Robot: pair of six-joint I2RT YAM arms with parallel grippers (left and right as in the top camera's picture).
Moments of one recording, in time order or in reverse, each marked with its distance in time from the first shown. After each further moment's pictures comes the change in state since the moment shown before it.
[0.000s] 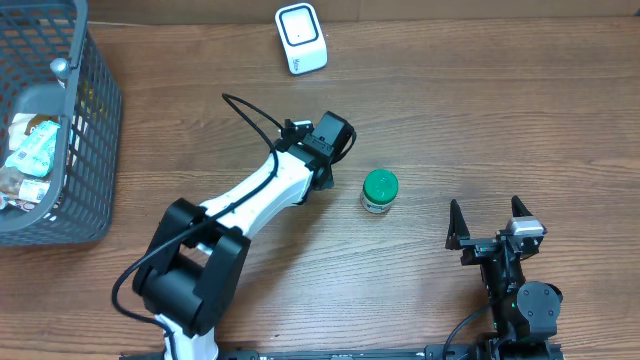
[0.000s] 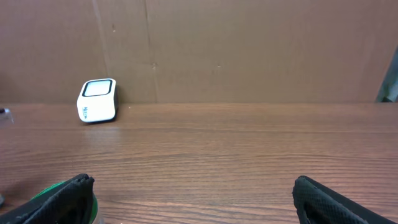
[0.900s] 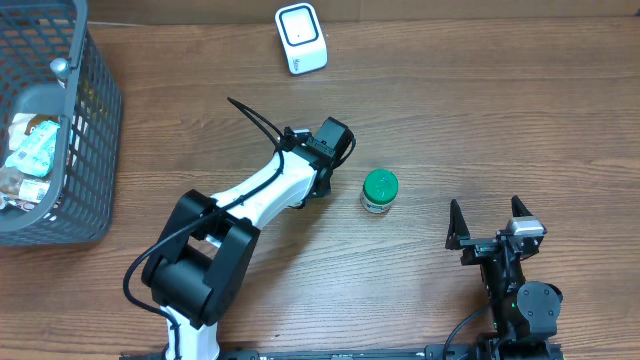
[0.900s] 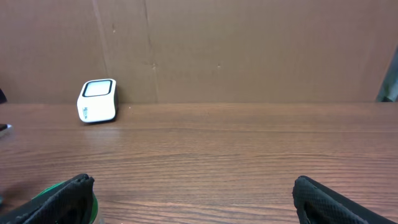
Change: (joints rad) left arm 0.000 0.046 -0.001 -0.035 -0.007 -0.003; right arm 0.000 0.000 0.000 0.000 0.000 0.002
